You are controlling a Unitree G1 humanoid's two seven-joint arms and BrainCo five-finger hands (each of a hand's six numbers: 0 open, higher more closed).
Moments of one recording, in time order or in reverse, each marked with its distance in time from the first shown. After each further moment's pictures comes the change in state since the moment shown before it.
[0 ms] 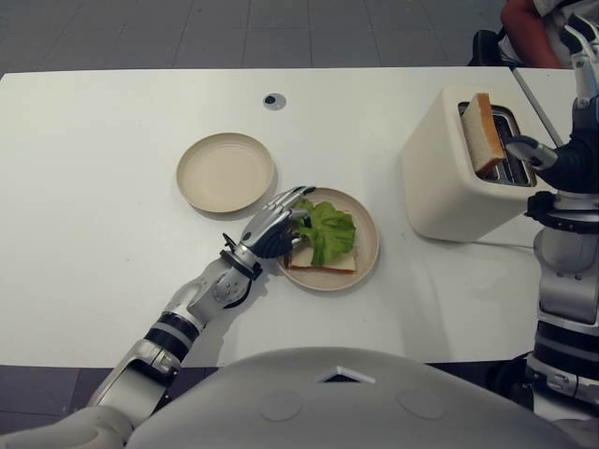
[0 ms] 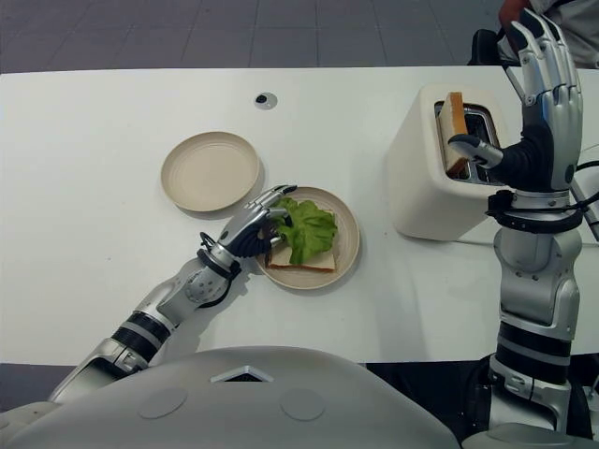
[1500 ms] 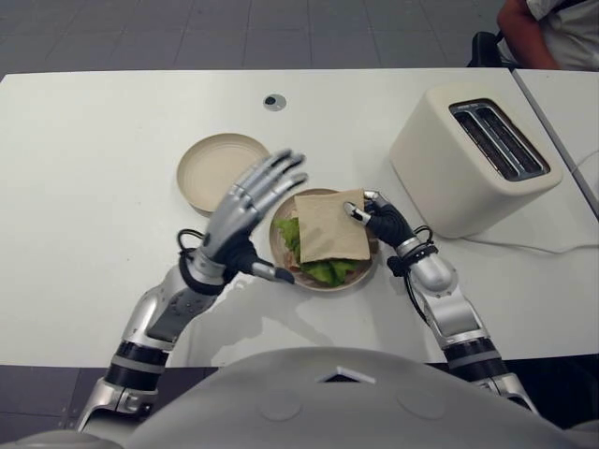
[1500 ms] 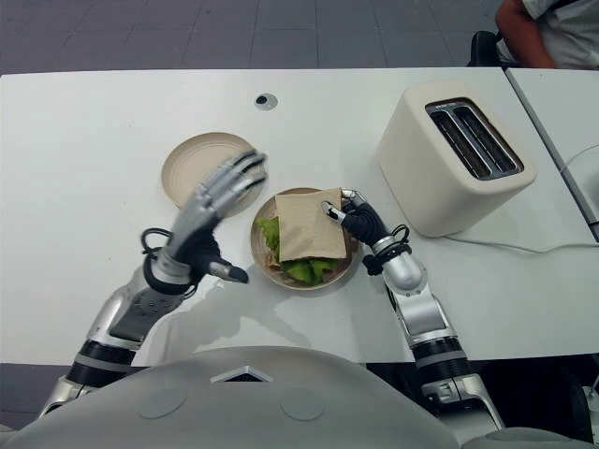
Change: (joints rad) left arm 0.164 0.025 0.153 -0.380 0.045 -0.249 -0.052; right arm 0.081 0.217 0.623 0.266 0.453 0.076 0.318
